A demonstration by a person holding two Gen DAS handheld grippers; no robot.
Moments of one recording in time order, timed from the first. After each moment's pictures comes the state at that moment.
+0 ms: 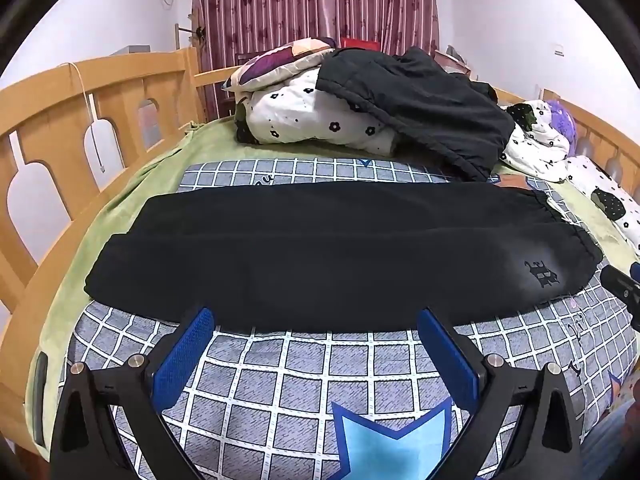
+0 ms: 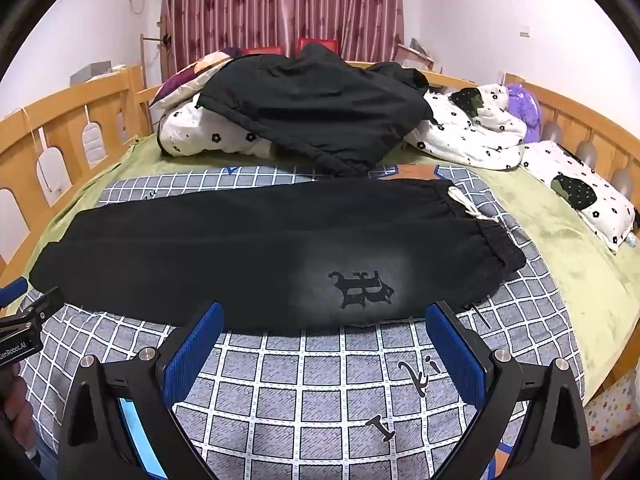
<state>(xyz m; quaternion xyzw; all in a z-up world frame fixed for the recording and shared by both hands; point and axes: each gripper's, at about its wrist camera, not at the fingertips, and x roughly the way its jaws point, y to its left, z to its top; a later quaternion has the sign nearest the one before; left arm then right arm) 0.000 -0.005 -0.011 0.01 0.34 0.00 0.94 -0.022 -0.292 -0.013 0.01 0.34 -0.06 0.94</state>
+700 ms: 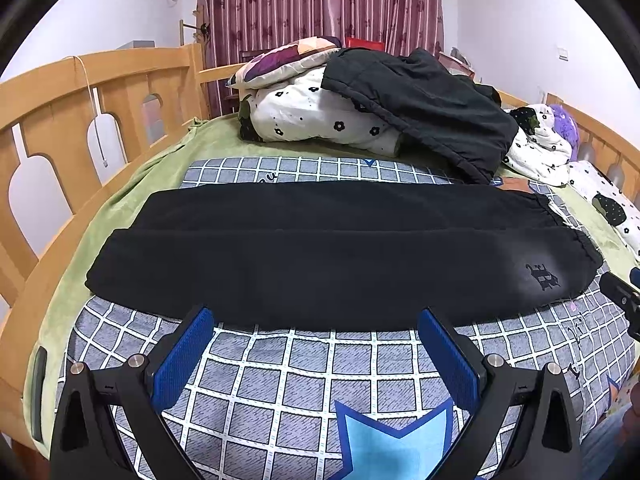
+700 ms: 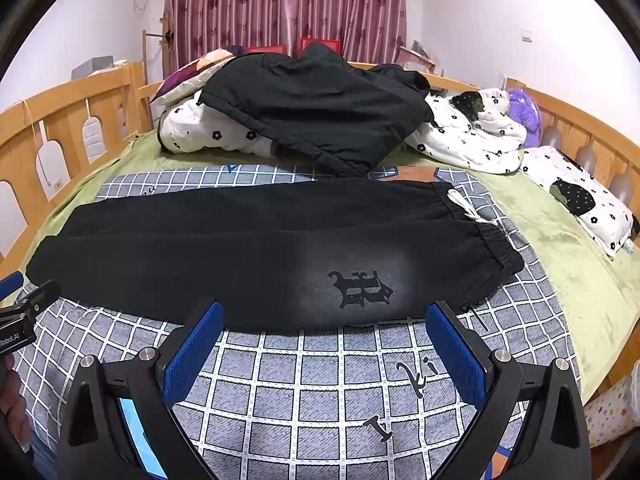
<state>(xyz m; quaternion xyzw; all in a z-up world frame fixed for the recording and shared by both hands) -0.001 0.001 -0.011 0.00 0.34 0.00 0.94 -0.023 -0.290 -0.015 0.00 0.34 -0.06 0.94</state>
